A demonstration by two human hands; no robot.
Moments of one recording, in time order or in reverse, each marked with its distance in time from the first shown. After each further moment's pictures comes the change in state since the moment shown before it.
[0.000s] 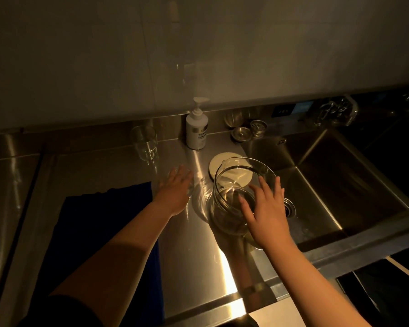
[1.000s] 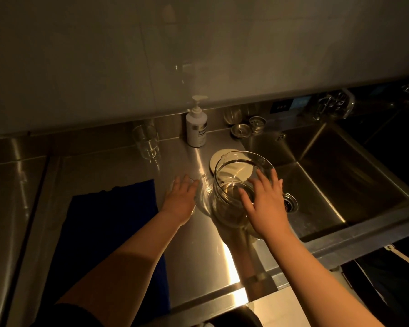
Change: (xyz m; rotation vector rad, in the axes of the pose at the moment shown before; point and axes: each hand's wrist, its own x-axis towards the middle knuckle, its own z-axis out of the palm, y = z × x) left_hand -0.025 0.014 0.025 0.113 0.039 0.034; right_hand -0.002 0.000 0.001 0.028 0.051 -0.029
